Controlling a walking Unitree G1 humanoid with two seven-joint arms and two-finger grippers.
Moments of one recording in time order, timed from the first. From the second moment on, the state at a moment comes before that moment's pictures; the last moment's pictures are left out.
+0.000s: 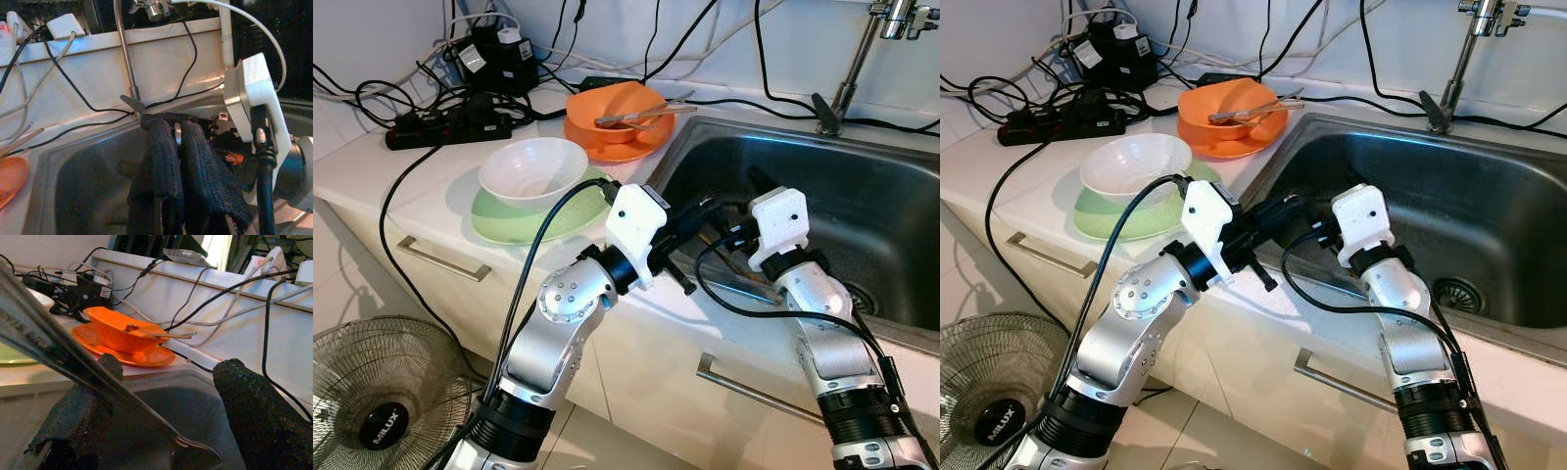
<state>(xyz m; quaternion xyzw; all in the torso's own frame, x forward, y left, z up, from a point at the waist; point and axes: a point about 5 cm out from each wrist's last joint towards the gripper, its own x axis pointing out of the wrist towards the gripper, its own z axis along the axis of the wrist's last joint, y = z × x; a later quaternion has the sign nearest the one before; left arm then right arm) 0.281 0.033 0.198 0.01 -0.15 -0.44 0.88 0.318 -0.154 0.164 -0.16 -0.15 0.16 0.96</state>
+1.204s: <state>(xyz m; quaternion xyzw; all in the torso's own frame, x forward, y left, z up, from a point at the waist) 0.281 0.033 0.198 0.01 -0.15 -0.45 0.88 0.317 -0.143 0.161 -0.15 -0.15 0.18 0.96</state>
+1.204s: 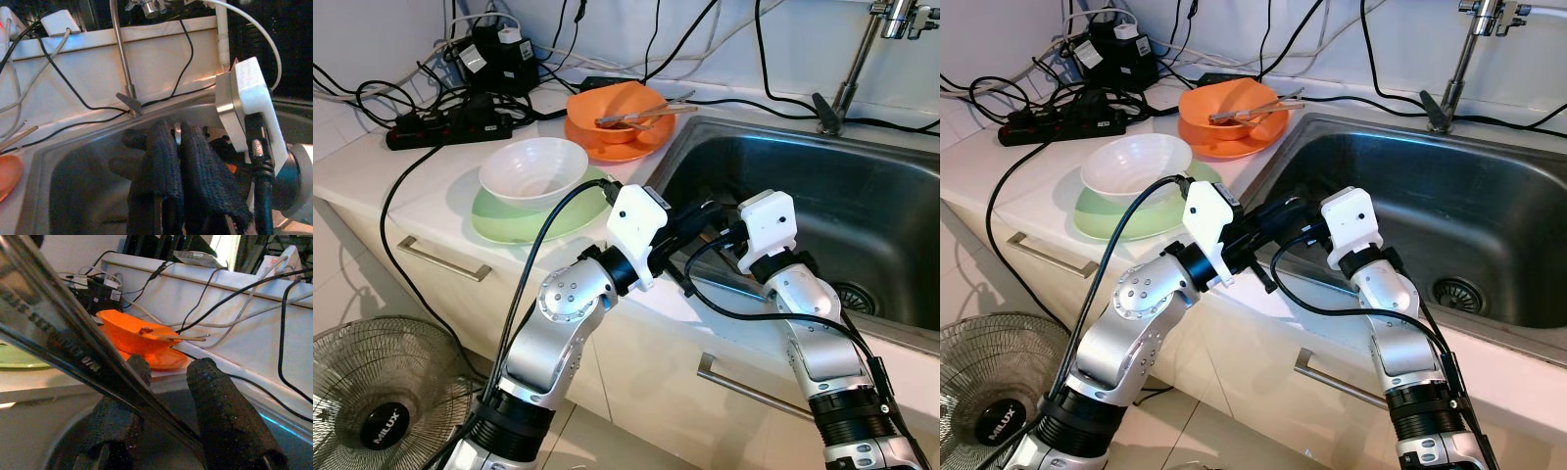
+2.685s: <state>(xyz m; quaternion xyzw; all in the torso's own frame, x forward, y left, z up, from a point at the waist) 0.292 0.049 0.200 0.01 -0.16 -0.38 0.91 0.318 -0.145 0.158 -0.16 -0.14 0.18 0.96</state>
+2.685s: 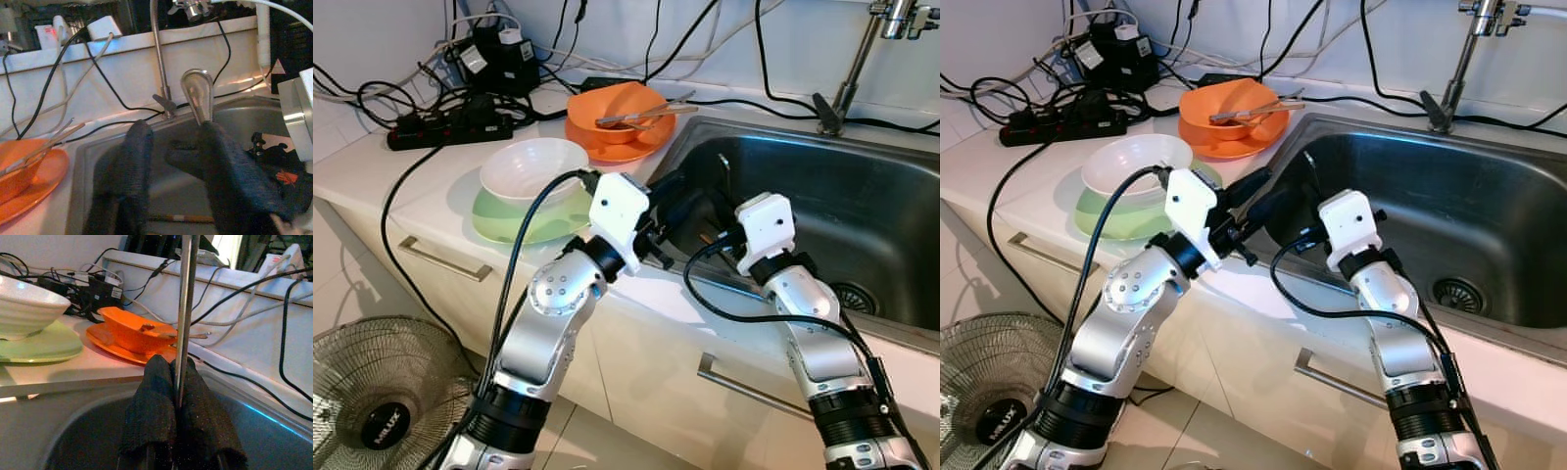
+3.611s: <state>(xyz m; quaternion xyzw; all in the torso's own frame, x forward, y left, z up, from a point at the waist) 0.280 0.077 0.154 0.01 -0.03 -0.43 0.90 0.354 -0.195 0.164 -0.18 -0.10 0.08 0.97</state>
